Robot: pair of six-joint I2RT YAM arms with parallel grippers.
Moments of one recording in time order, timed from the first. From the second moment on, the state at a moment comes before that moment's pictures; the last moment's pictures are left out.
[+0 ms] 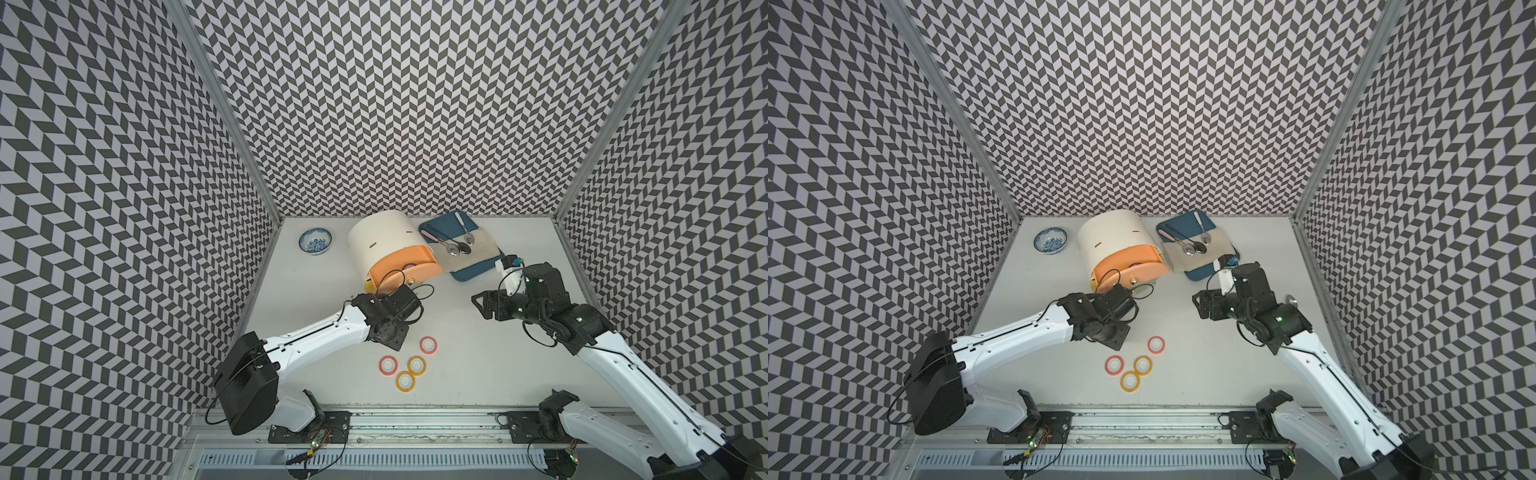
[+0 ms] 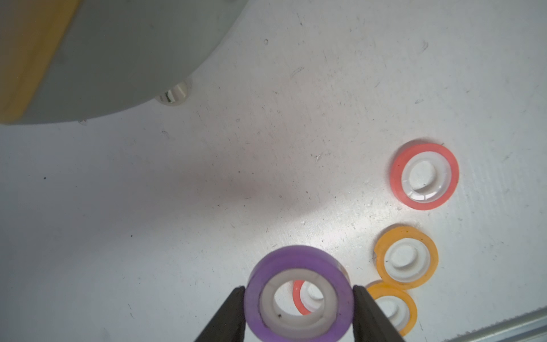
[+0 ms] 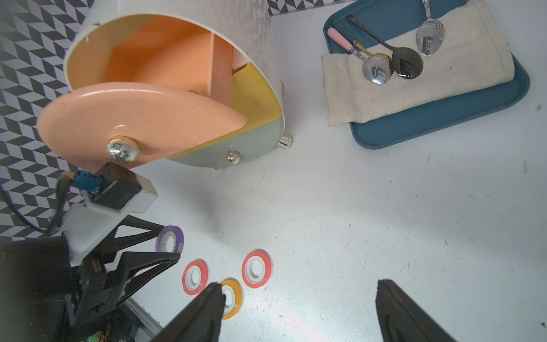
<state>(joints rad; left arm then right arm) -0.89 1.41 1.05 -0.93 -0.17 -0.43 0.42 0.96 0.89 -0.65 -0.20 0.32</state>
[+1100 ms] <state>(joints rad) -0.98 1.43 1.70 -1.19 -0.38 -0.45 0.42 0.96 0.90 -0.65 -0.23 0.32</state>
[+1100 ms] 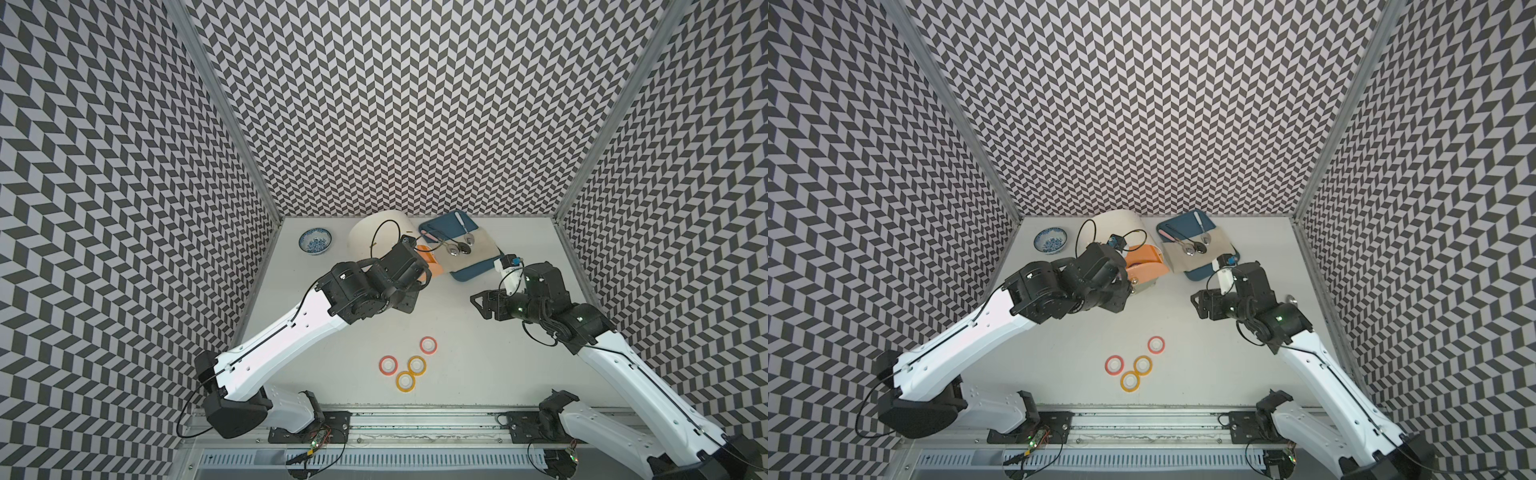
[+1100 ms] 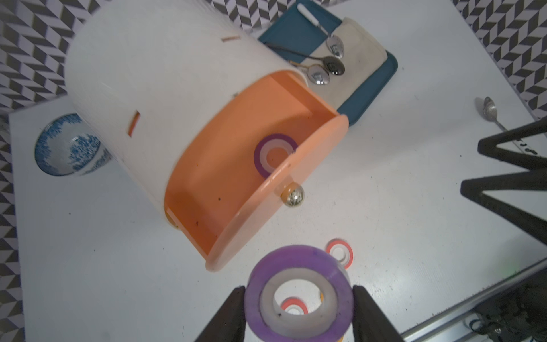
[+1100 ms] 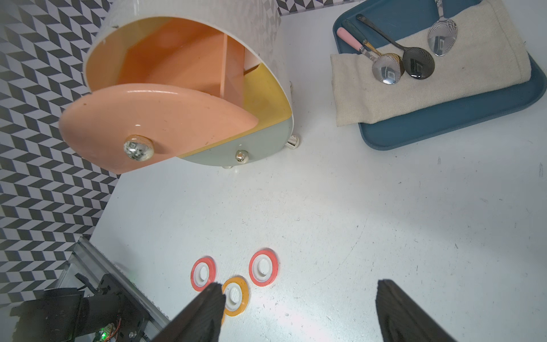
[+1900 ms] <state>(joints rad) -0.78 1.51 1.57 -0.89 -0.41 -0.26 0.42 0.97 0.90 -0.65 -0.22 0.32</state>
